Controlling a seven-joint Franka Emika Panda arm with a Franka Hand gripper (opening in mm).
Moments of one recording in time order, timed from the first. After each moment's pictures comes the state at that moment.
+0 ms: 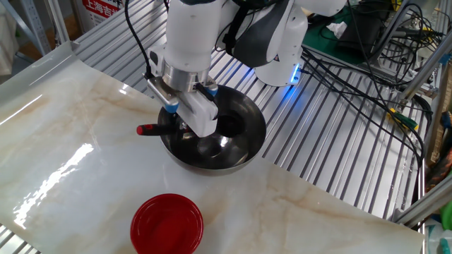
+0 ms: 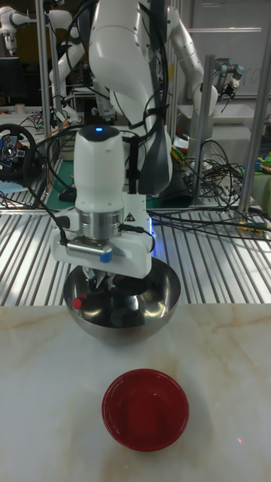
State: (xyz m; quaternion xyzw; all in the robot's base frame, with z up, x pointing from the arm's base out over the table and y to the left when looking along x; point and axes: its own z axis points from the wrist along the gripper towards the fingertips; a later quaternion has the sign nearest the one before) arm 0.525 -0.055 0.225 0.17 0.98 0.00 0.09
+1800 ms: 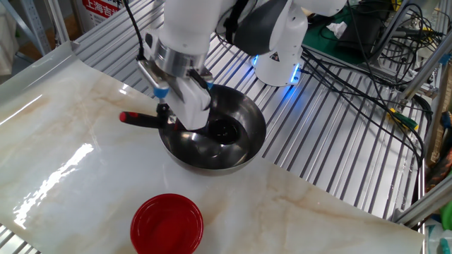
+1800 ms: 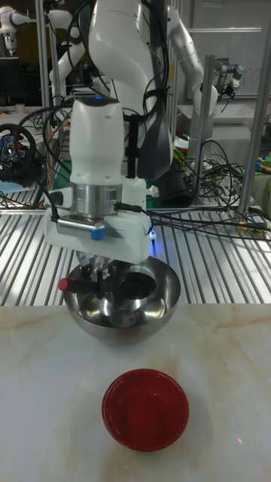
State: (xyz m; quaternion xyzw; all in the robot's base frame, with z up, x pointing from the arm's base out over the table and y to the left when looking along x) arm 0.562 -0.062 0.287 0.22 0.96 0.00 0.15
